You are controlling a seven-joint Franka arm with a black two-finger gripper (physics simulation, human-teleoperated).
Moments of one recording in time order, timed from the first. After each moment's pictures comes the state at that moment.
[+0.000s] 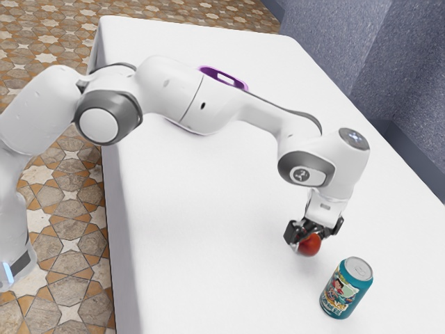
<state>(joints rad) -0.23 0.59 -0.12 -1.29 0.10 1.93 1.09</state>
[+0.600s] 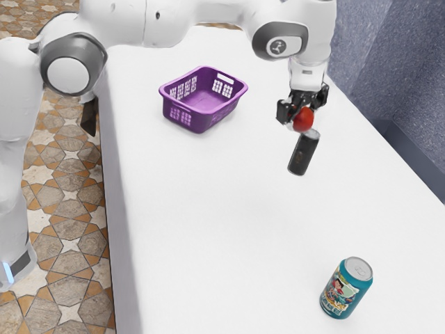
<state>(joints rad) 0.02 0.24 -0.07 -1.31 0.11 1.83 1.17</state>
